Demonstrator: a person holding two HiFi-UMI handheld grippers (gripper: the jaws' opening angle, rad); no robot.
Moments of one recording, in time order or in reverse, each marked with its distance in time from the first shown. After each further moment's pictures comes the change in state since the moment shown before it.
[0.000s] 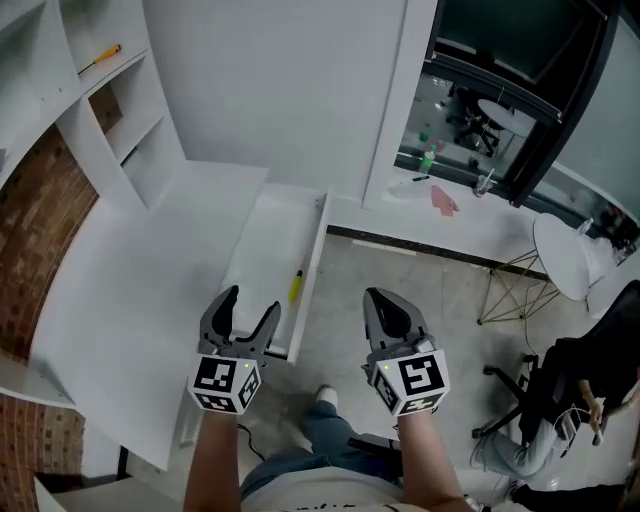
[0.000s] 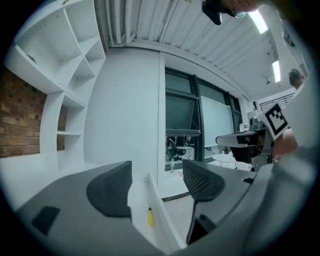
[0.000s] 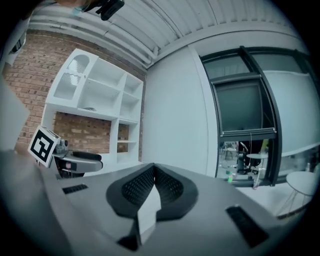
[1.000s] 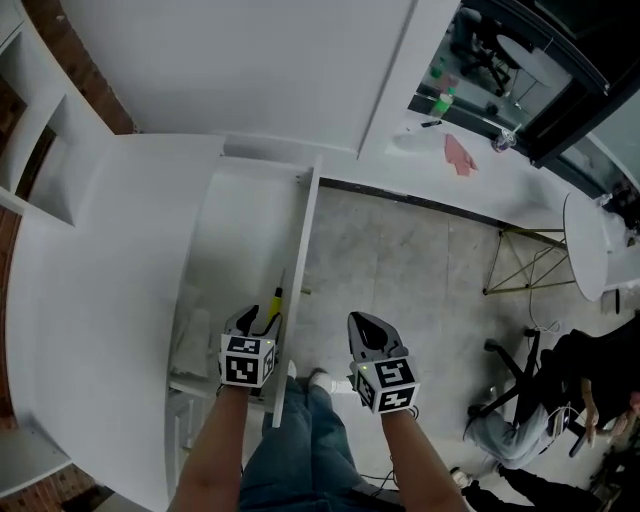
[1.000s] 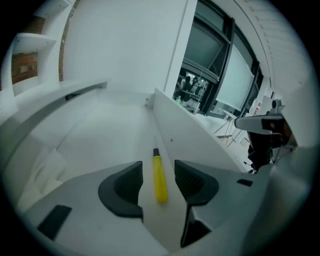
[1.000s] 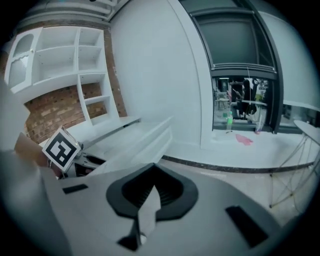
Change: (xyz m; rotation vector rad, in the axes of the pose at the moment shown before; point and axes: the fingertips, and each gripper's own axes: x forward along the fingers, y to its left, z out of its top) left arm 0.215 0.051 -0.294 -0.174 0.728 -0.059; right arm 0.168 -0.084 -0.256 0.249 0.497 -0.036
